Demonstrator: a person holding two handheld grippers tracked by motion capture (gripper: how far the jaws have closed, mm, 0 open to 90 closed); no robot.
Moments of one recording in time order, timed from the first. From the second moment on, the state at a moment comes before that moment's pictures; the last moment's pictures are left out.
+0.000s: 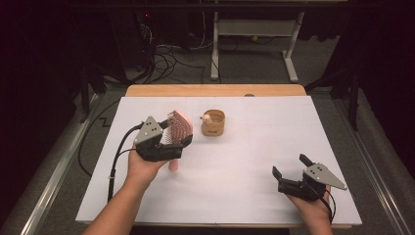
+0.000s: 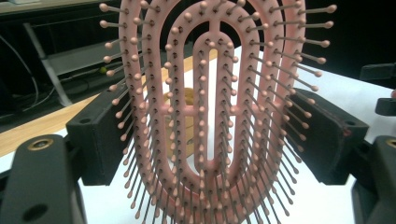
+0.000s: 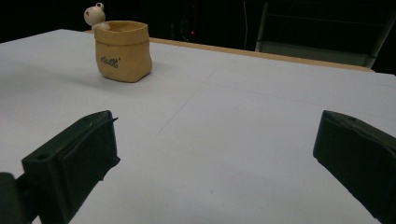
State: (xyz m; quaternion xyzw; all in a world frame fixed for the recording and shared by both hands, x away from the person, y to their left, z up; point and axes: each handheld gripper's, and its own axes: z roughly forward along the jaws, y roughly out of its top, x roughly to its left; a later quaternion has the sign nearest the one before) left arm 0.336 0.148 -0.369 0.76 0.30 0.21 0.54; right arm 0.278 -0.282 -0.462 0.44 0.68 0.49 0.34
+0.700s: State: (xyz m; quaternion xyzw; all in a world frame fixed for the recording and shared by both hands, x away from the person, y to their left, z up) left arm 0.324 0.110 -0.368 0.76 0.26 0.20 0.56; right arm 0.278 -0.276 -0.464 0.43 0.68 0.49 0.33
